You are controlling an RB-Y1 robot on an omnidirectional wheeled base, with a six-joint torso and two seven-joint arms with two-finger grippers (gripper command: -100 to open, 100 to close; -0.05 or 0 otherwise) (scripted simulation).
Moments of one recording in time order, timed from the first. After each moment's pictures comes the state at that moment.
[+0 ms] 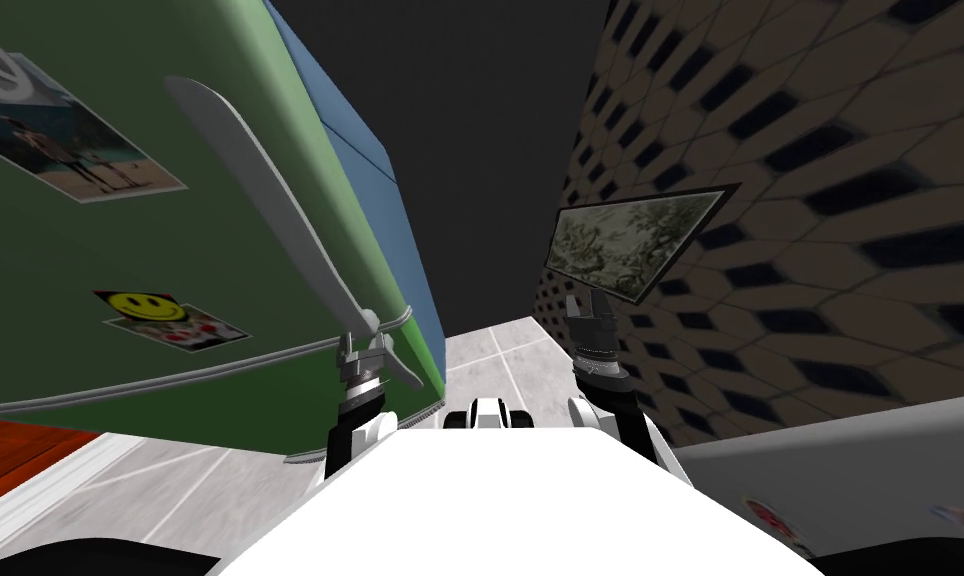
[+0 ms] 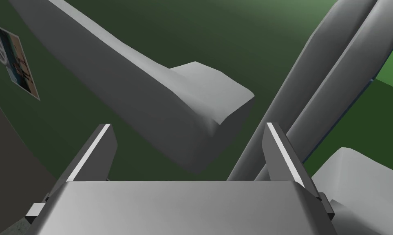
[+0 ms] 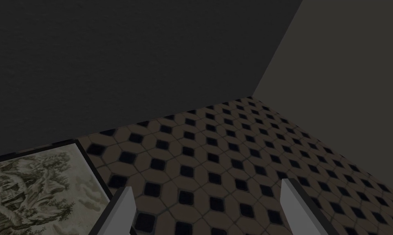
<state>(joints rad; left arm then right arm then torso) 0.49 0.10 0.14 -1.89 0.39 -0.75 0.07 0.53 -0.02 0.05 -2.35 0.12 -0.56 -0.02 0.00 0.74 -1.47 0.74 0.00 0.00</state>
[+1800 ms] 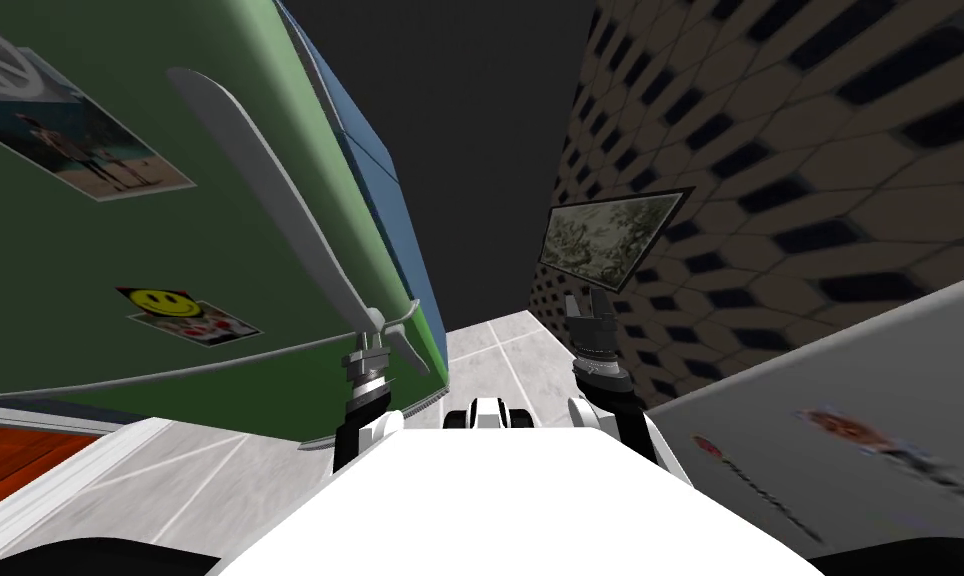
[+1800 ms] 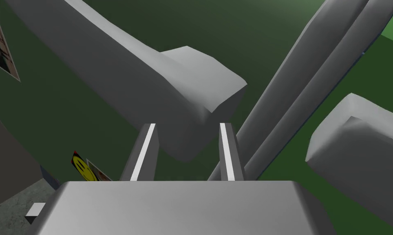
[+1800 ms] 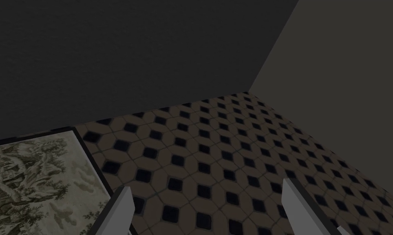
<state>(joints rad) 0.50 0.04 0.12 -1.92 0.39 -0.71 0.10 0.53 -0.02 0.05 -2.35 0.12 -0.56 -0.02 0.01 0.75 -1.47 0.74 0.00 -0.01</state>
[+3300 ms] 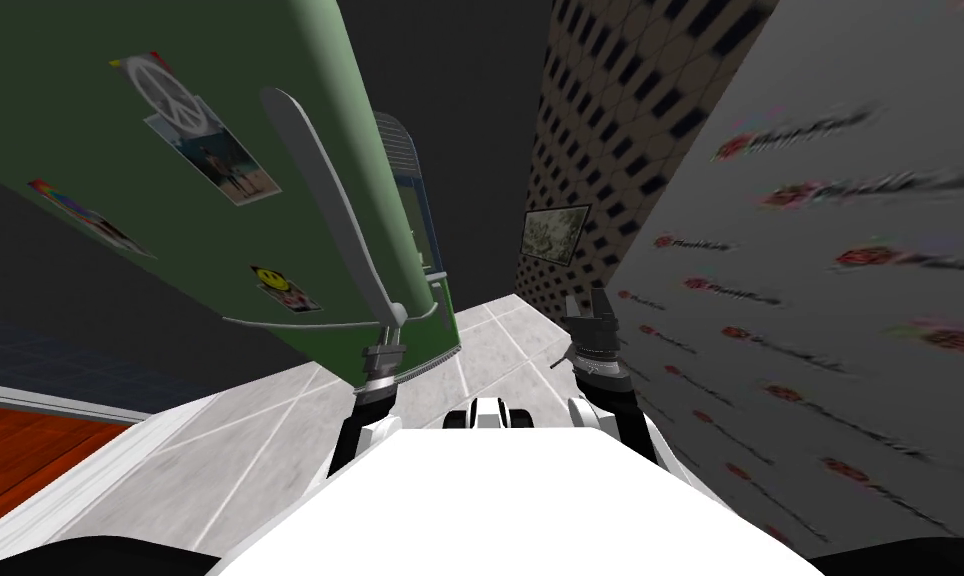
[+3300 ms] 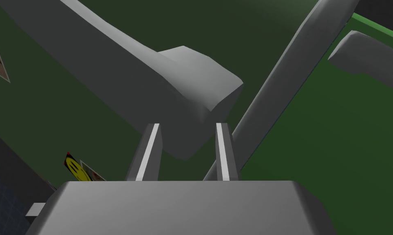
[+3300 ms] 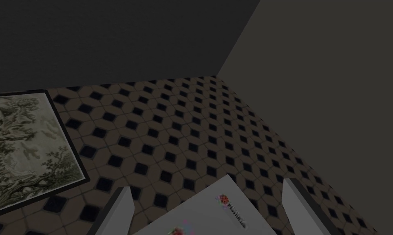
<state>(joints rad) 0.52 0.22 -0.01 -1.96 0.36 -0.67 0.26 0.53 -0.02 0.05 -2.35 0.12 -0.56 -0.02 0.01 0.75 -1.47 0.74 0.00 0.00</state>
